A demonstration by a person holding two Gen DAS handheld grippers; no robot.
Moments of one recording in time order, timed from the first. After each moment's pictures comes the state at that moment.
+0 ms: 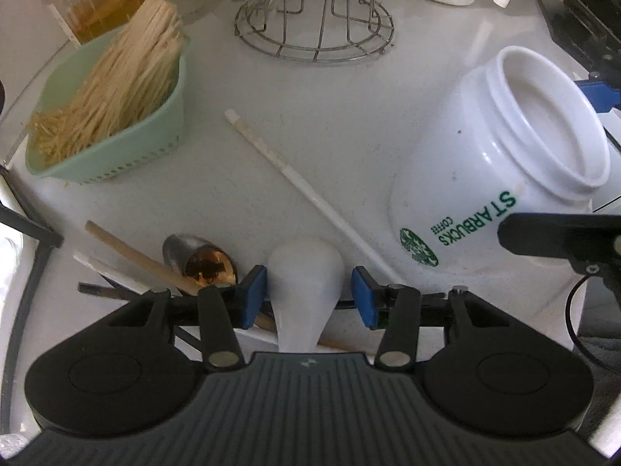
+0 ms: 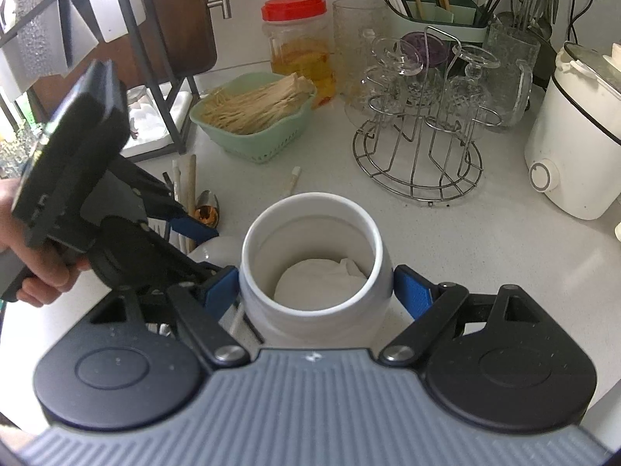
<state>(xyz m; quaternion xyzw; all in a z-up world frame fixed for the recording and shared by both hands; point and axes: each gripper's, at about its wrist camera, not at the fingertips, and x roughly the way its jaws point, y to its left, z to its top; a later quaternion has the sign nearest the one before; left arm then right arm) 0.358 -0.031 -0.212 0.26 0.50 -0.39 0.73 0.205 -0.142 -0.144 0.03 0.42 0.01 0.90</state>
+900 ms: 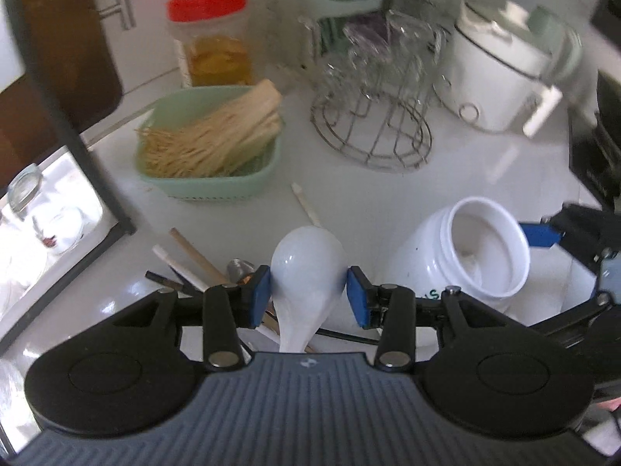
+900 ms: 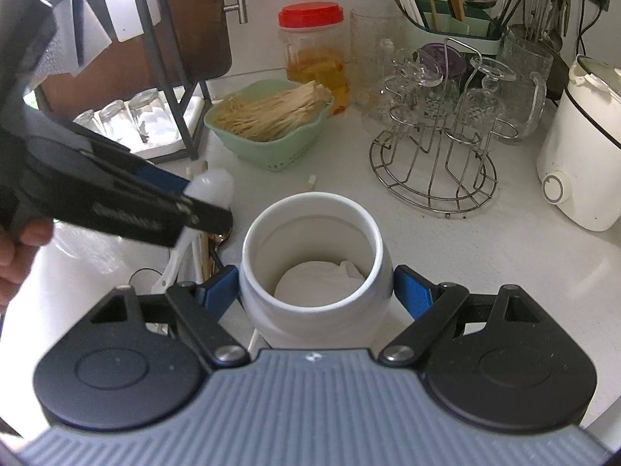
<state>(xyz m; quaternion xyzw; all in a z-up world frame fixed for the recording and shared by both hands) 0.344 0.017 -0.139 0.11 0.46 -0.32 0.82 0.207 -0.129 -0.146 0.03 0.41 0.02 0.91</state>
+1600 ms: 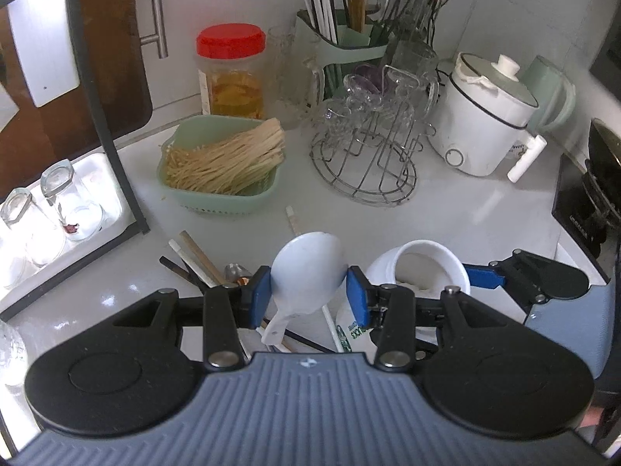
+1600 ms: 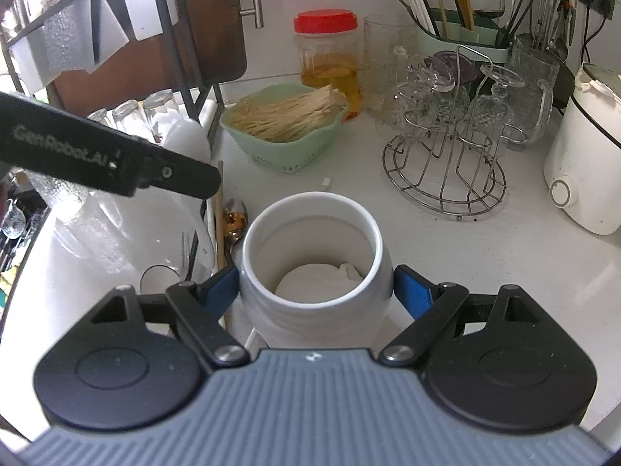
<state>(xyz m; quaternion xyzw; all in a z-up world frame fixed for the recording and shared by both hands) 0.309 0.035 -0.103 0.06 0.43 -0.30 0.85 0.197 -0.119 -0.148 0.02 0.39 0.03 0.92</state>
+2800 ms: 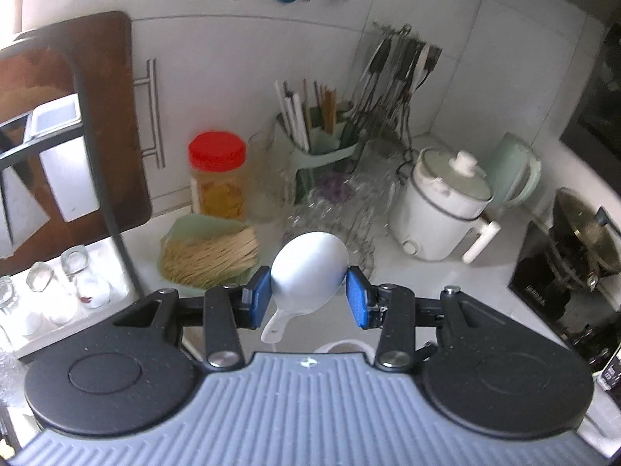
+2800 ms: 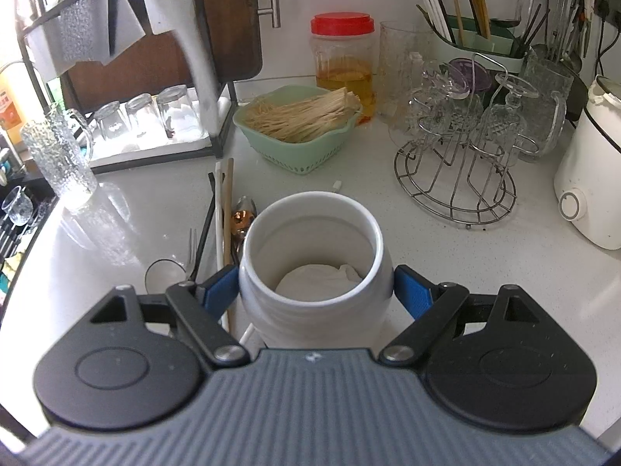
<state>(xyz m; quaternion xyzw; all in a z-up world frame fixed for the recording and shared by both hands) 0.295 0.030 0.014 0.01 0.36 -0.32 0.88 0.198 -0.119 -0.150 0.00 0.39 0.05 0.92</state>
